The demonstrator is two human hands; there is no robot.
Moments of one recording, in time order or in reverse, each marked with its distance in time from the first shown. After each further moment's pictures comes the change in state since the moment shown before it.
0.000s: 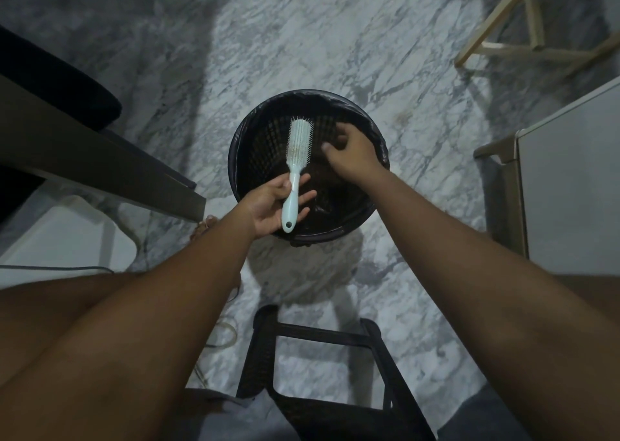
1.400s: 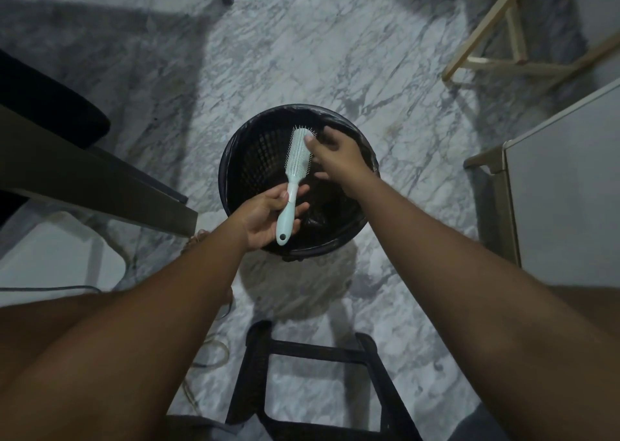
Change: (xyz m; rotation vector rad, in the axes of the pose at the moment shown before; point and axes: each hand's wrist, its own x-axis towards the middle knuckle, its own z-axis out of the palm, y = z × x) left_hand 0.009 0.004 0.005 0.057 -0.058 0.007; right_hand 0.010 -0.007 0.001 0.496 -0.054 0.103
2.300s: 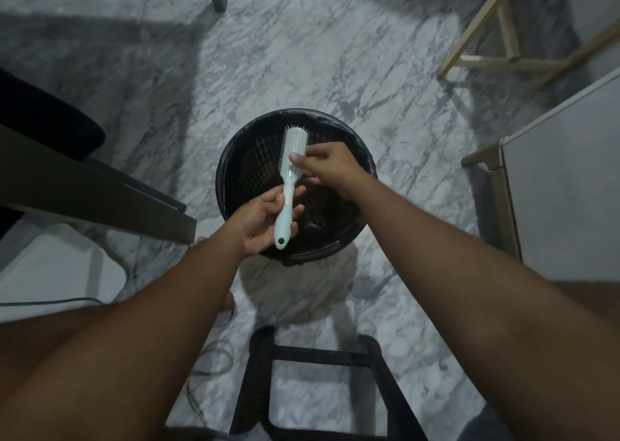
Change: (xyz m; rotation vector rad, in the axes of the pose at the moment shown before) left_hand -0.004 0.002 0.001 -0.035 -0.046 0.017; right_hand -0.003 -0.001 -0.001 0.043 -0.181 -0.014
